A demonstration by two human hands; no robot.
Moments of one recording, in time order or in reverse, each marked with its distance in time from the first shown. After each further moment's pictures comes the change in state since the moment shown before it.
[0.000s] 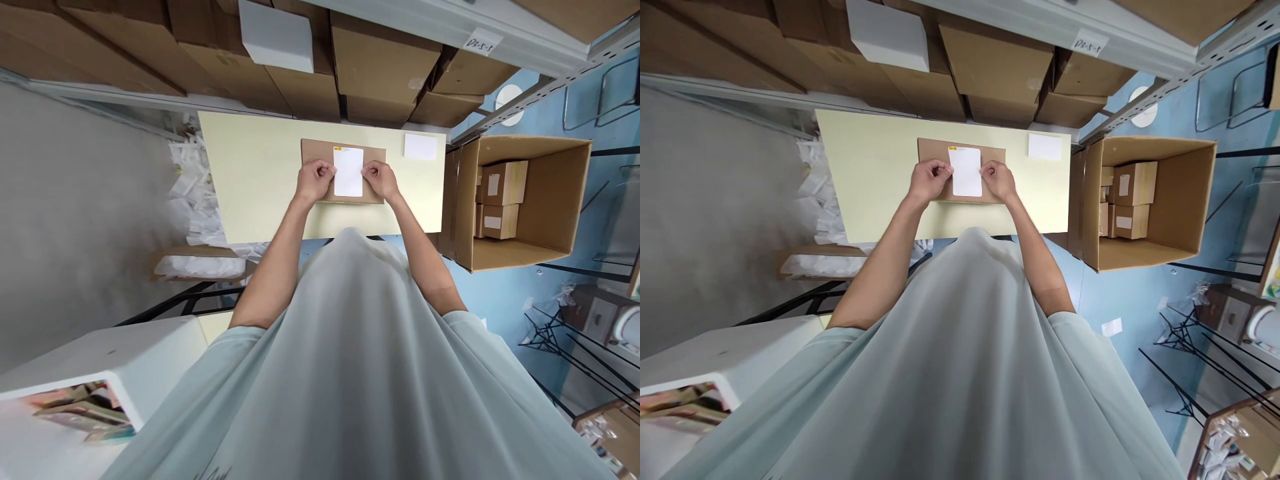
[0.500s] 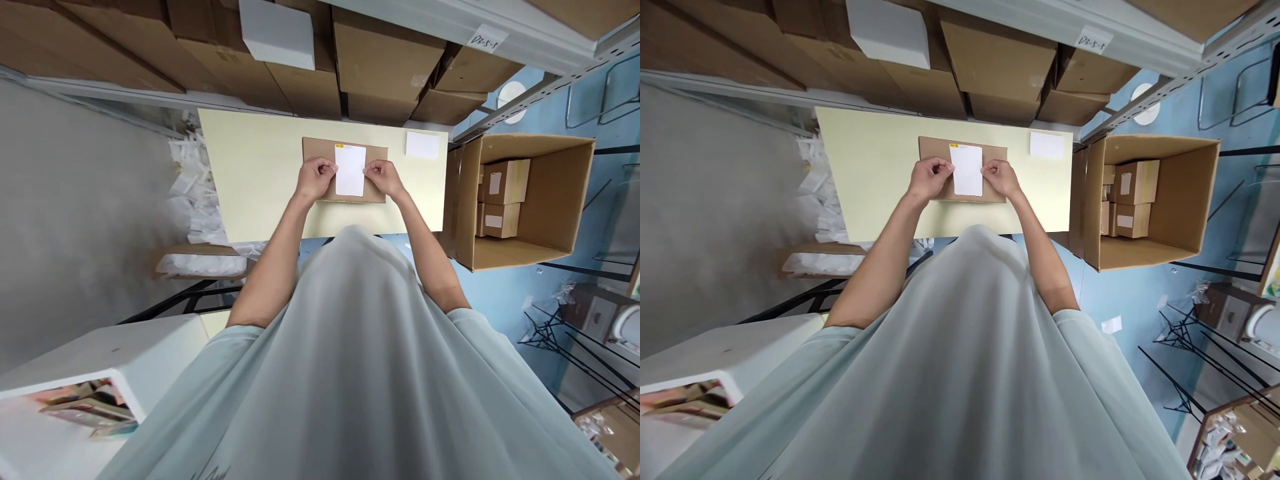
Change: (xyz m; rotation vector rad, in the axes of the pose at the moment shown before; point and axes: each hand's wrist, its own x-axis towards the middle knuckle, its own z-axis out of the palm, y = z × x) left_hand 0.002 -0.001 -0.002 -0.076 -0.030 -0.018; right_hand 0.012 0.015 0.001 0.099 -0.059 -0.035
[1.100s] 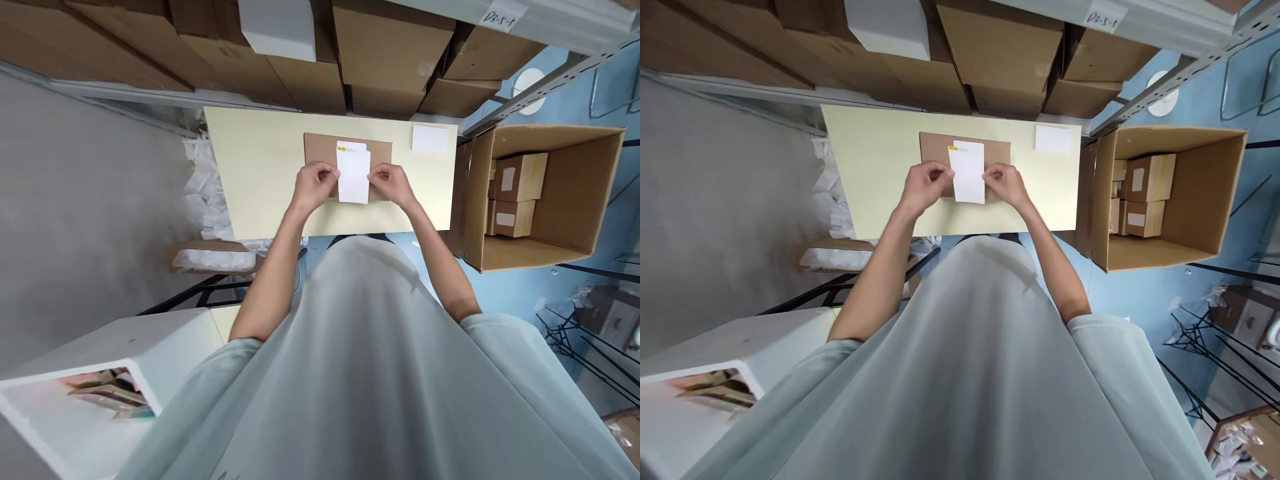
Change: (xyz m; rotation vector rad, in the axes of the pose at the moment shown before) left_hand -0.043 0.030 -0.018 0.078 -0.037 0.047; right_hand -0.043 -0.016 -0.008 0.146 0.025 -0.146
